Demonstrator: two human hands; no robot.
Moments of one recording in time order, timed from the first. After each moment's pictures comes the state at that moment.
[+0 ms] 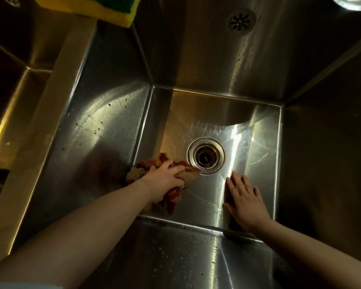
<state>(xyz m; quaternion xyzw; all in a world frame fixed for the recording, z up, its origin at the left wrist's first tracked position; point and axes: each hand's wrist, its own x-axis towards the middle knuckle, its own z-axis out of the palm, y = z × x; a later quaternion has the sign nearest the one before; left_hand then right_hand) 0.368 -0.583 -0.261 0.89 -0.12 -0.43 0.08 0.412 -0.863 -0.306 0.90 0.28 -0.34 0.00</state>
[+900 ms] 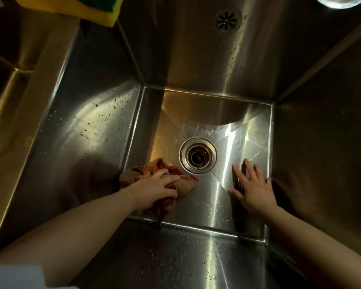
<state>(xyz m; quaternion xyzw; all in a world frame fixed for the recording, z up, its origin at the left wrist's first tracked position) 0.350 -0.581 -0.273 0.90 -0.20 -0.38 0.09 0.455 -0.888 -0.309 0.92 0.22 -0.31 -0.01</state>
